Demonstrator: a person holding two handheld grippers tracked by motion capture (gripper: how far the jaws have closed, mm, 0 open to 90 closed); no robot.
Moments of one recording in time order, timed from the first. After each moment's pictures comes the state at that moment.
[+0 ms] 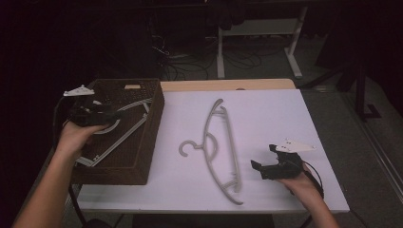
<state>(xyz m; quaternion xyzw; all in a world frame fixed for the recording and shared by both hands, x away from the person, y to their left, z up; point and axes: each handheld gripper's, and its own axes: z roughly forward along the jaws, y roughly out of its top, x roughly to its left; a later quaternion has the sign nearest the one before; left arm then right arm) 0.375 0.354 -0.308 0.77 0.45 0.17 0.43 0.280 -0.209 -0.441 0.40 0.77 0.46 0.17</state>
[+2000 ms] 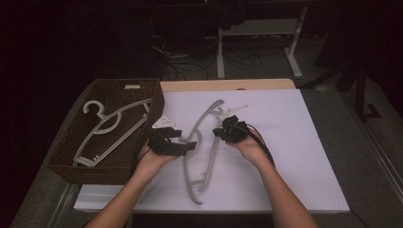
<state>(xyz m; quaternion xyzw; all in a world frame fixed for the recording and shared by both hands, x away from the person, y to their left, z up) 0.335 0.169 -0.396 0.81 0.36 0.10 0.44 0.395 -0.081 -0.419 0.34 0.84 0.40 0.12</state>
